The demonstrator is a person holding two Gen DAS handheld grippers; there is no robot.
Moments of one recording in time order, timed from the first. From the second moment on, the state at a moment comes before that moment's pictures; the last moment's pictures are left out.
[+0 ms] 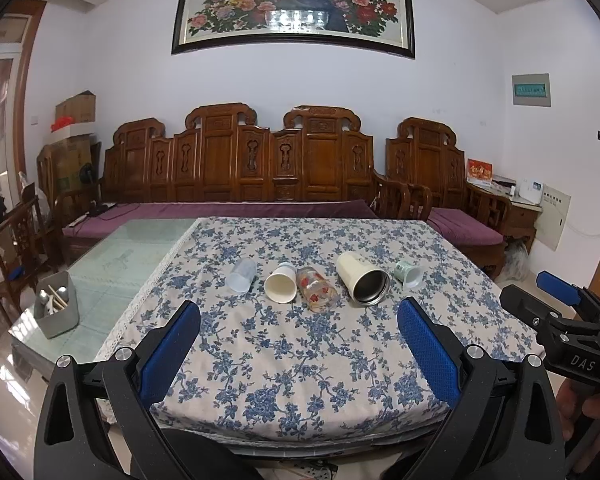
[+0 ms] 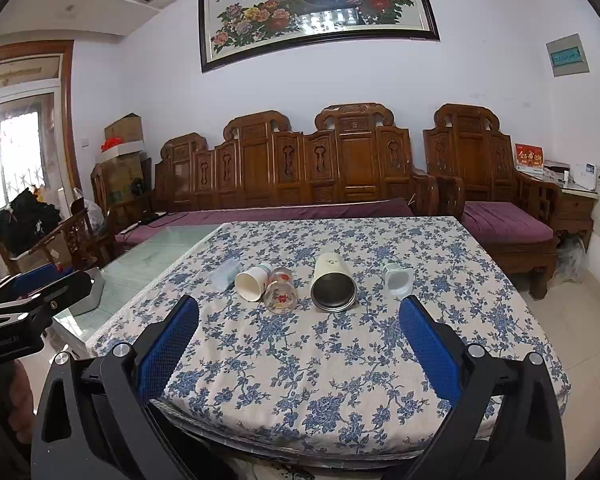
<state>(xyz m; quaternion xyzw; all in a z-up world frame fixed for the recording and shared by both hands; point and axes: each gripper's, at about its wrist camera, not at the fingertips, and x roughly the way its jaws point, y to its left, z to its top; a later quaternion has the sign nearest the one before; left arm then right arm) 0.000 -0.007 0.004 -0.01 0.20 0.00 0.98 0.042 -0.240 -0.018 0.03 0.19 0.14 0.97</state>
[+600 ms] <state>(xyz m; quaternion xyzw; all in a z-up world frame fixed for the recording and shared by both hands) 0.000 -0.007 0.004 -0.01 0.20 0.00 0.98 0.043 -0.243 -0.019 0.03 0.19 0.14 0.97</state>
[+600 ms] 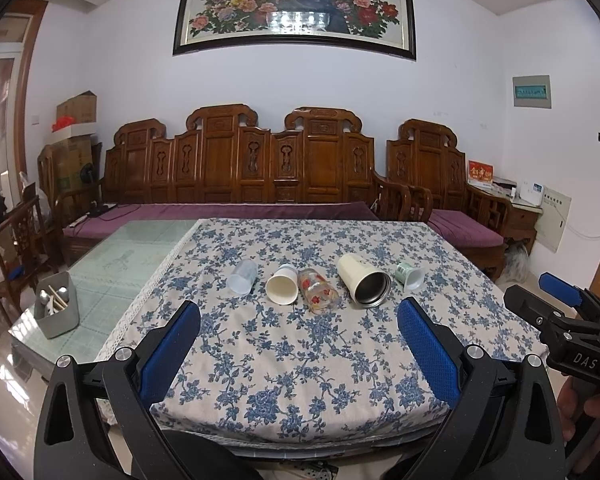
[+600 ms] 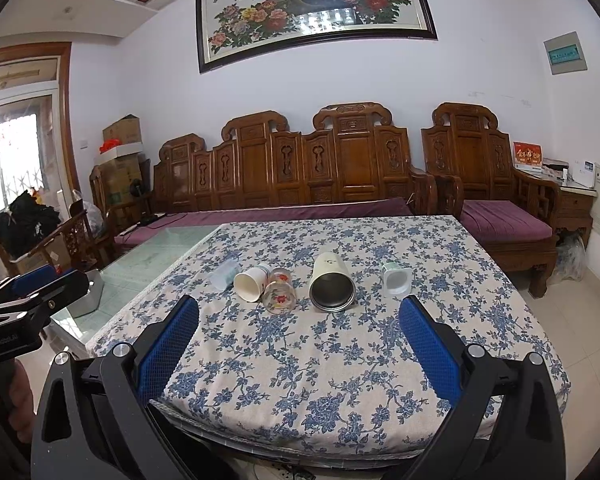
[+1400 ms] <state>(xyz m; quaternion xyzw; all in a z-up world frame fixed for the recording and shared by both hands) 0.001 -0.006 0.005 -0.01 0.20 -0.01 0.98 0.043 -0.244 -0.017 0.04 0.19 0.14 0.97</state>
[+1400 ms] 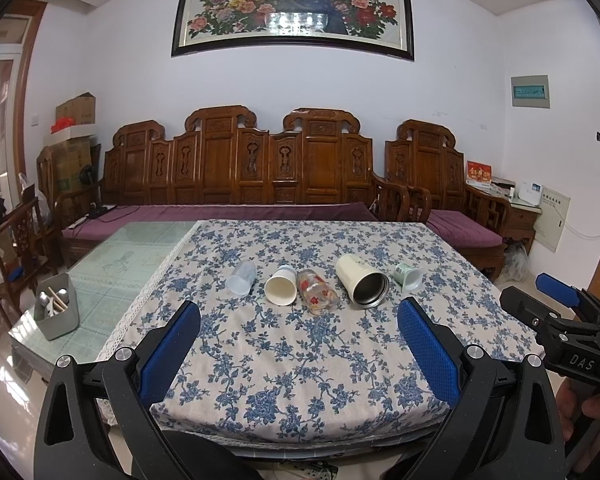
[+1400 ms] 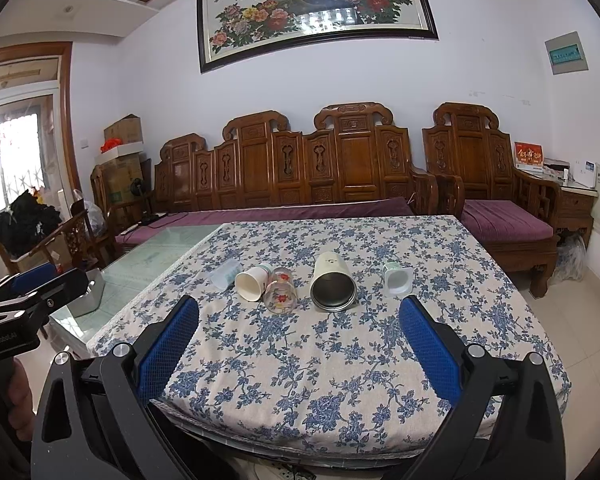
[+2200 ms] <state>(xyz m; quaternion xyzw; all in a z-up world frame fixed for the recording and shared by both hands) 0.006 -0.001 0.002 -0.01 0.22 -0.01 0.98 0.049 -0.240 -0.026 0.04 0.21 0.15 0.97</state>
